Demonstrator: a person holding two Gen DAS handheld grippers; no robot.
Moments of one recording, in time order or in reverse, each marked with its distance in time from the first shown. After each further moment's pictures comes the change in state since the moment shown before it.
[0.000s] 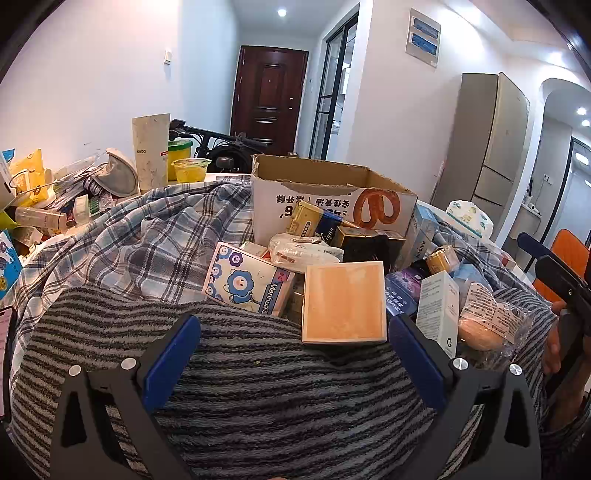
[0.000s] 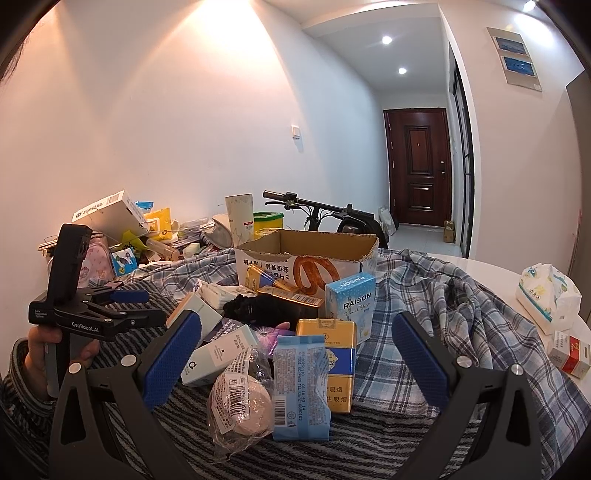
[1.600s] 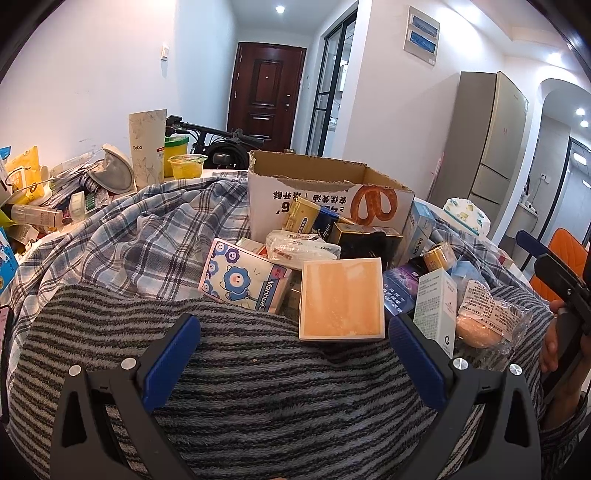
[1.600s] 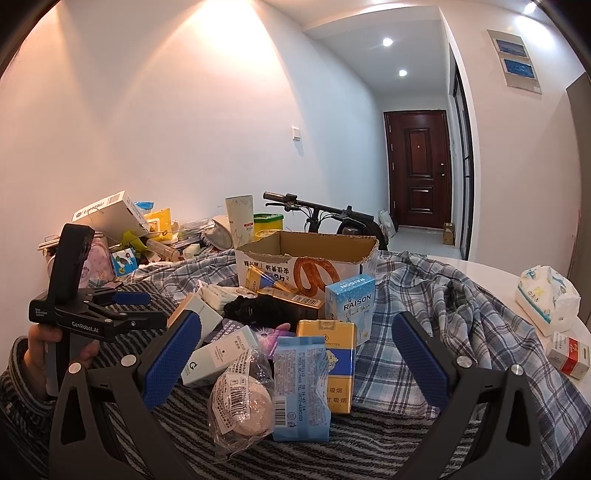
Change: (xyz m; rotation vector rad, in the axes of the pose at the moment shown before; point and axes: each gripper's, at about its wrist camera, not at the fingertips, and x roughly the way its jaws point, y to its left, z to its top) left arm 0.002 0.001 0.001 -0.002 0.019 -0.023; right arm -0.001 -0.003 0.000 0.000 -0.009 0.001
